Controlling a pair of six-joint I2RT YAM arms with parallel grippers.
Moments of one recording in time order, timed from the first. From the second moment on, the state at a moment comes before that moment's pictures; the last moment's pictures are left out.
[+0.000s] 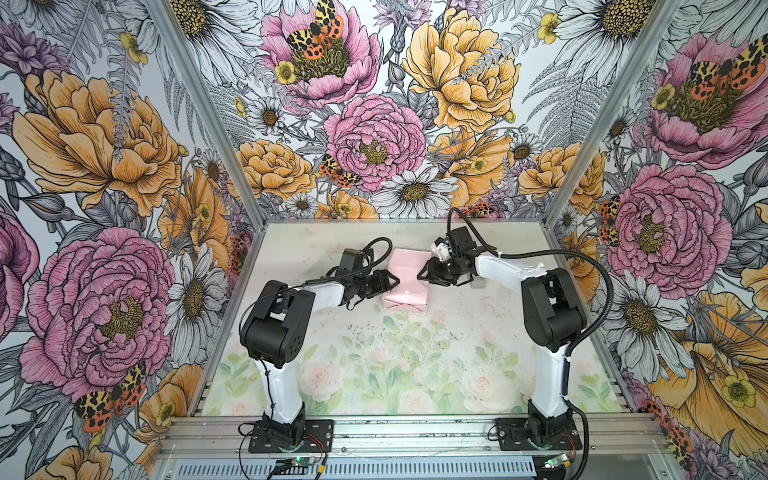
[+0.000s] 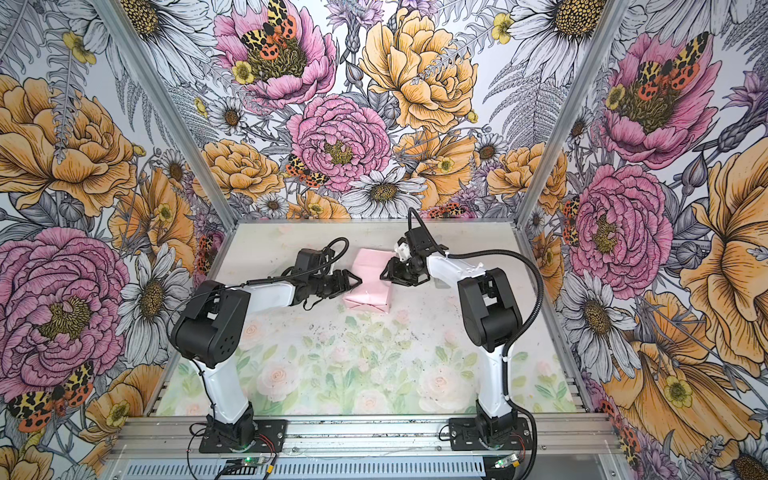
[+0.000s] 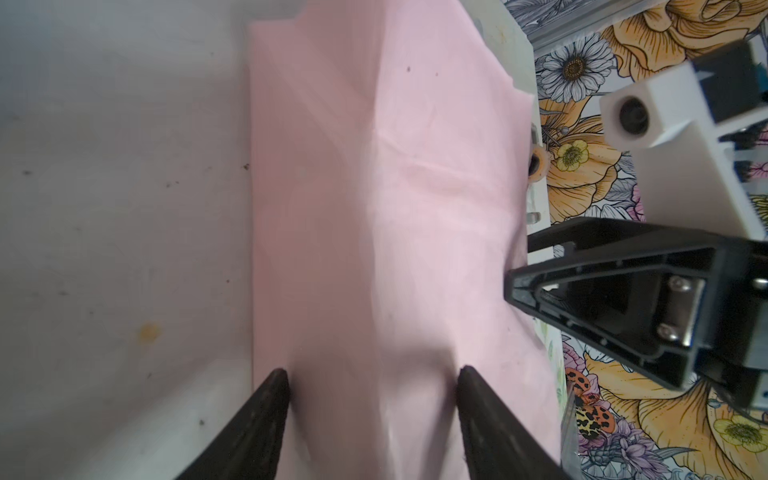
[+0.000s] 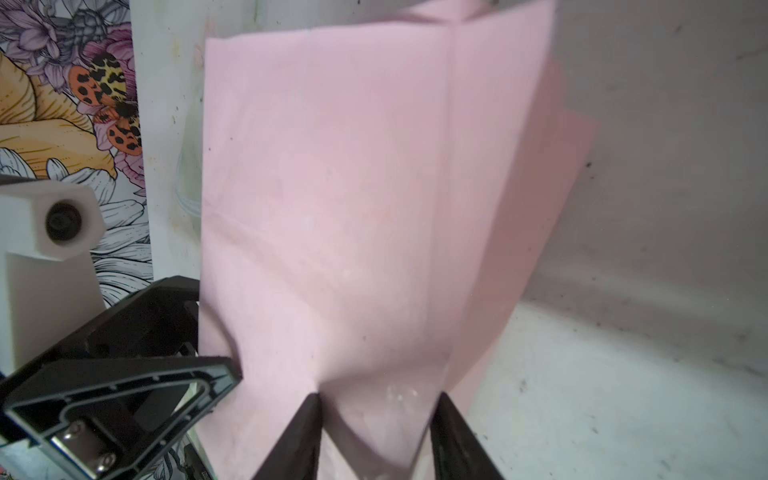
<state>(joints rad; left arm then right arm) -0.37 1.89 1.05 0.11 0.54 -0.64 0.35 2.03 1.46 -0.46 -0.56 0.48</state>
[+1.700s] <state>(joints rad) -0.84 1.51 0.48 0.61 -0.08 -0.22 0.59 1.21 0.31 0.37 -0.14 0.19</state>
